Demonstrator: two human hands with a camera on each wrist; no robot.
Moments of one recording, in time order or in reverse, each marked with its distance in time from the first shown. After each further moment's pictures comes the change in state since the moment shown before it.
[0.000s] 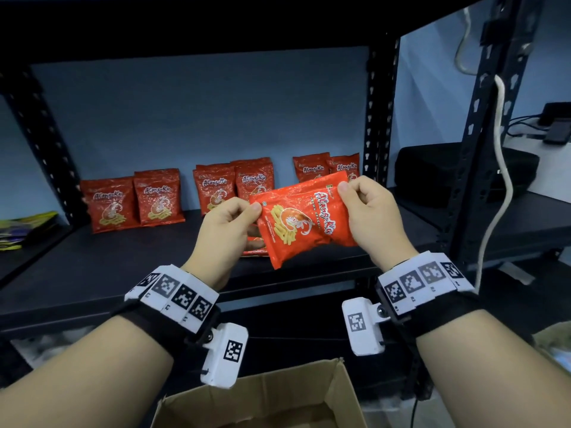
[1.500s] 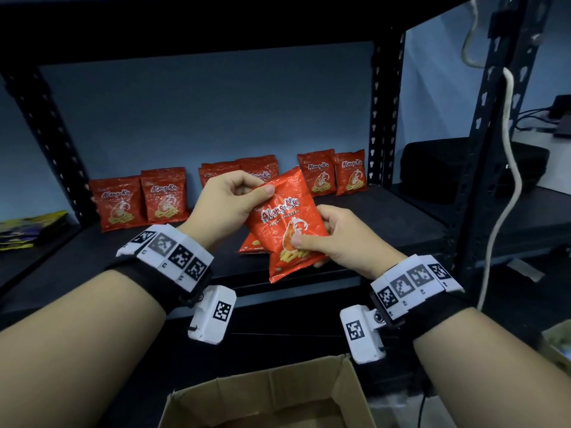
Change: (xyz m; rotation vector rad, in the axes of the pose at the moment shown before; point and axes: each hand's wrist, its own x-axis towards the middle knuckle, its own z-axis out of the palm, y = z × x) left_hand 0.037 0.024 -0.012 0.254 -0.015 0.117; right_hand -0.023 -0.006 0.024 0.245 -0.609 0.192
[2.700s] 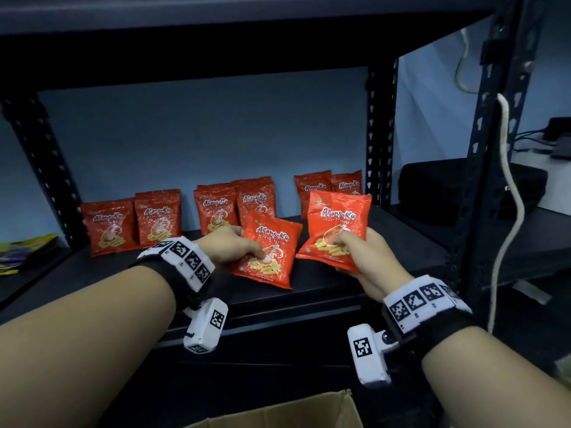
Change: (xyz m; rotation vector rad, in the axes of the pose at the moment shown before) left_hand 0.056 -0.063 0.000 0.298 -0.330 -0.551; right_hand 0.028 0.042 -0.038 0.285 0.483 0.179
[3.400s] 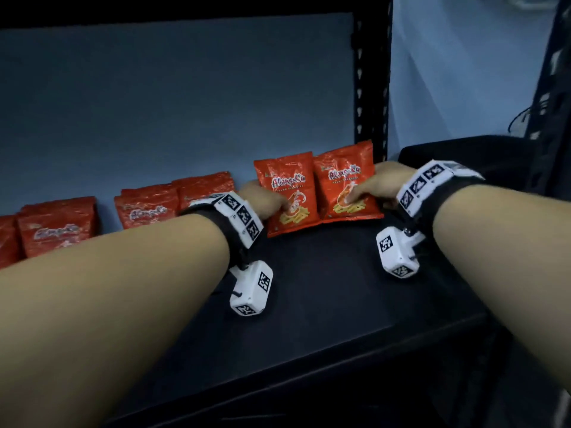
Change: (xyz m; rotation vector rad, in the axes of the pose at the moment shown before) left_hand 0.184 0.098 0.082 -0.073 0.275 0.165; right_hand 0.236 -0.041 -0.080 -0.788 0.021 0.100
